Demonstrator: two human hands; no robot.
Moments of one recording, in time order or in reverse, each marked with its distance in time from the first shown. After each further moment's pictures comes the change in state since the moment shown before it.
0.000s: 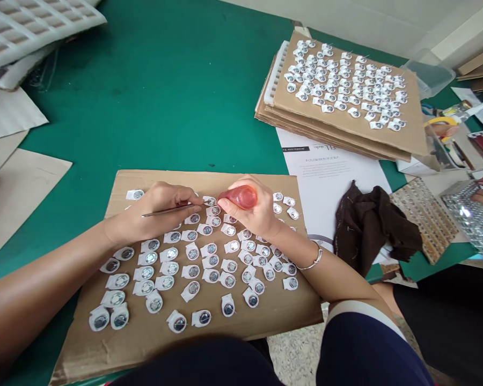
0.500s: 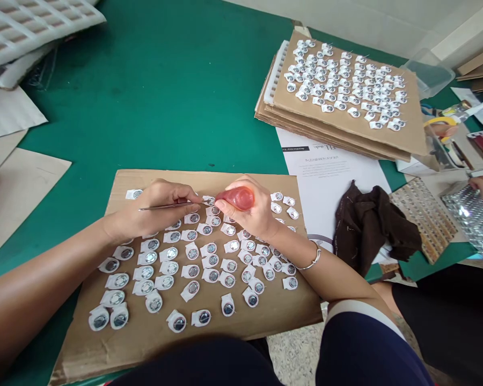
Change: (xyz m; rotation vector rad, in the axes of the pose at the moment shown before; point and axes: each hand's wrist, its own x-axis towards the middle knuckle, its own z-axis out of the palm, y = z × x) left_hand 0.002 -0.002 -0.002 -0.078 -0.022 -0.123; right_hand -0.001 -0.002 0.002 0.028 -0.026 0.002
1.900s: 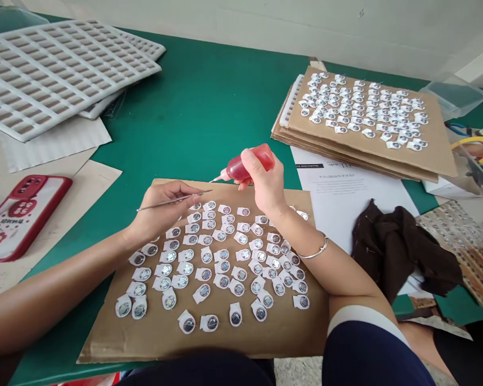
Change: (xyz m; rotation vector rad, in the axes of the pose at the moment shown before) left_hand -0.020 -0.002 0.002 -0.122 0.536 -0.160; right_hand 0.067 -0.009 0.010 0.608 0.106 0.359
